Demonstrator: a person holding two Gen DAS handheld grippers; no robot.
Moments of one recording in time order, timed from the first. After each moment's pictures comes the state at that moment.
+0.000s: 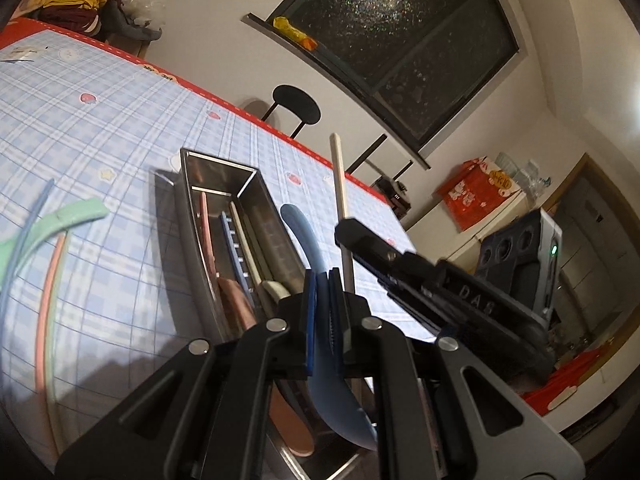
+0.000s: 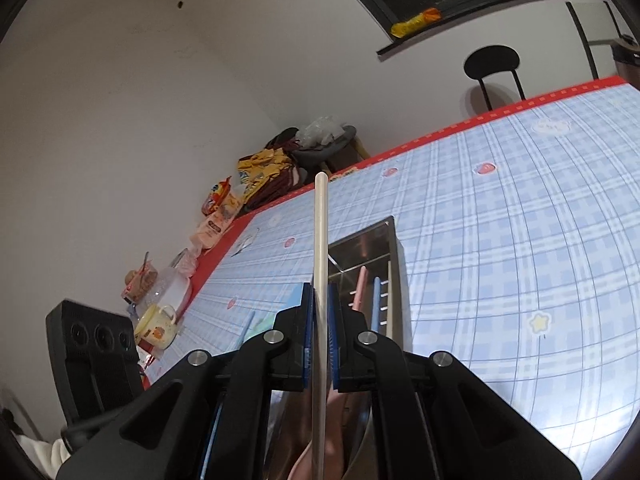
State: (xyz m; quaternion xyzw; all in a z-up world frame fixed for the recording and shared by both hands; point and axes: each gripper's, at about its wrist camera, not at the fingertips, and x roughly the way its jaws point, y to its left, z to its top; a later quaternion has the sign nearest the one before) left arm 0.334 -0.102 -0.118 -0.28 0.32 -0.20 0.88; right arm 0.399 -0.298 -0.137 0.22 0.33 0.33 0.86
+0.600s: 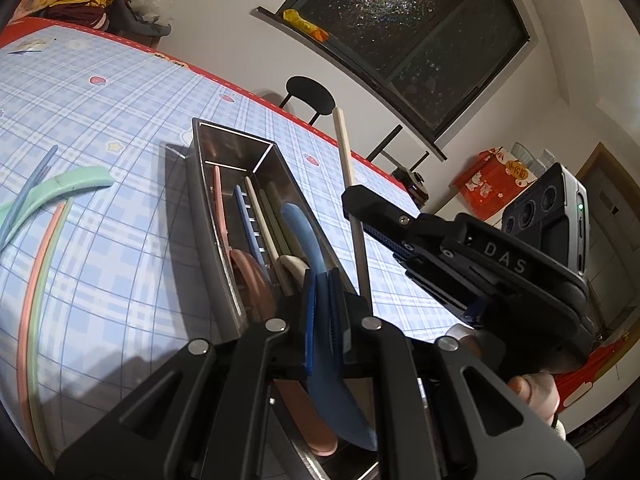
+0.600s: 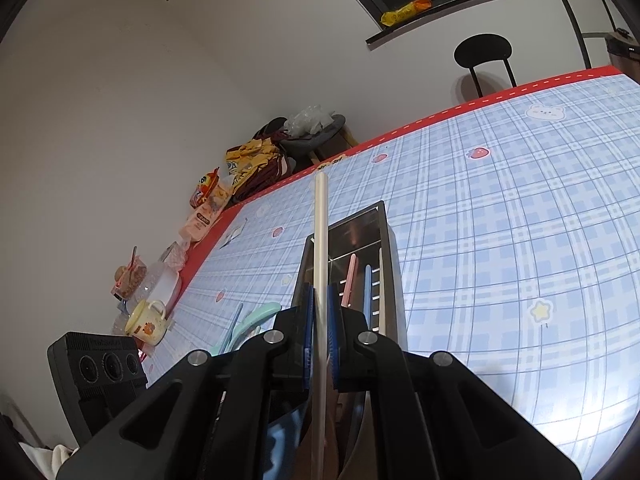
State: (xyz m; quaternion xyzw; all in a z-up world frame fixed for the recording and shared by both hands) left arm 0.335 -0.114 -0.144 -0.27 0.33 -0.18 0.89; right arm 0.405 -0.292 -0.143 0.21 0.35 0.32 0.86
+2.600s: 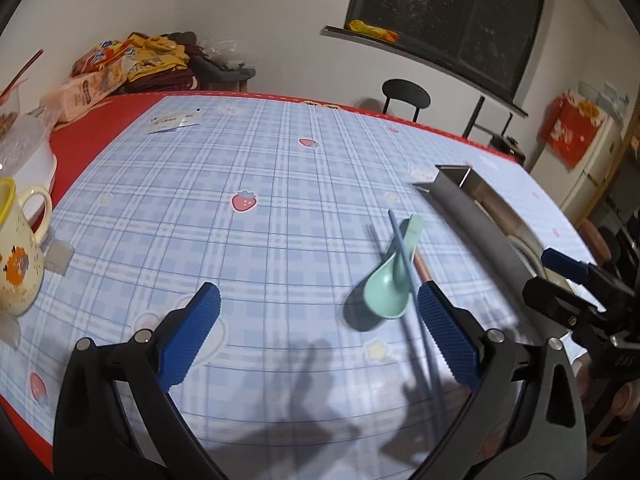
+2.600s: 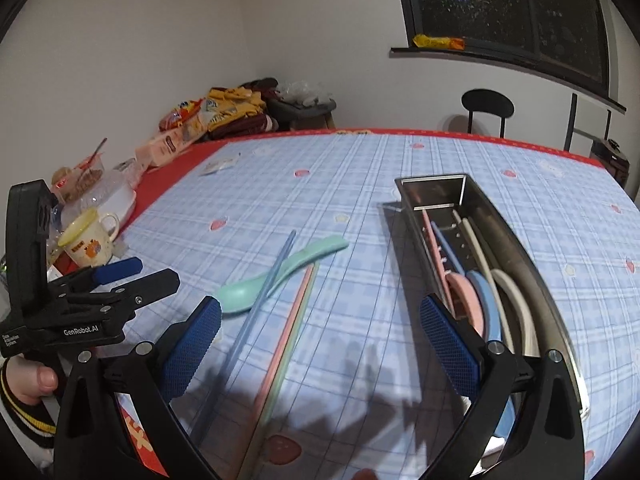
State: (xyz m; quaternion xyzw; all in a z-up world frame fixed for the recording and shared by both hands) left arm 0.281 0.102 -0.121 -0.08 0.37 -0.04 0.93; right arm 0.297 -0.126 -0.128 0.01 0.35 0.21 0.91
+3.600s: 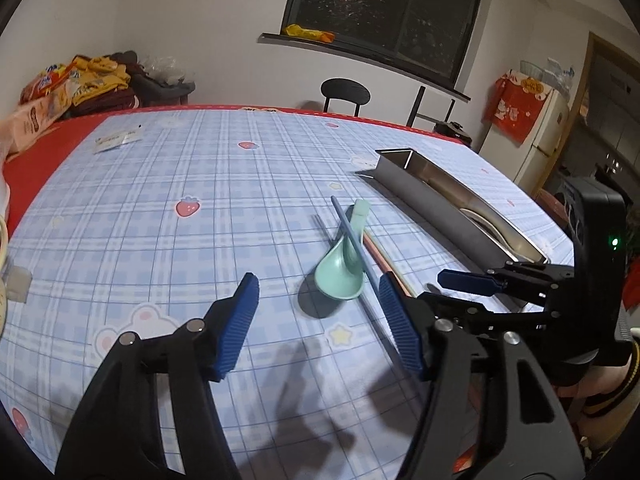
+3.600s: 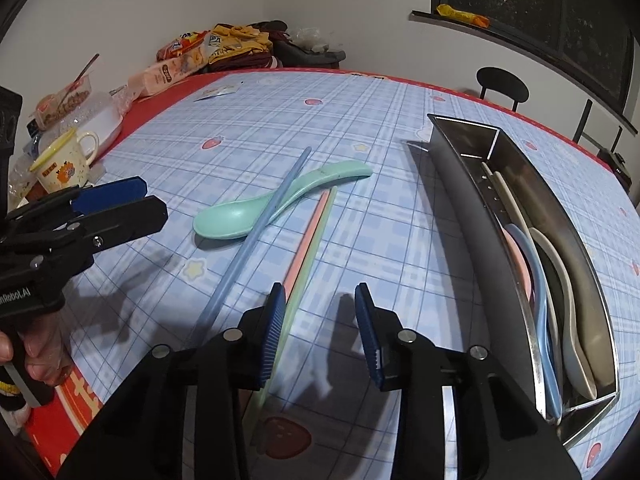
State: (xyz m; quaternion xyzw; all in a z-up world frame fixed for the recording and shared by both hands) left arm 0.270 0.093 -0.131 -0.06 0.34 -0.15 0.93; right arm 0.297 -0.090 -0.176 -0.07 0.41 0.20 0.89
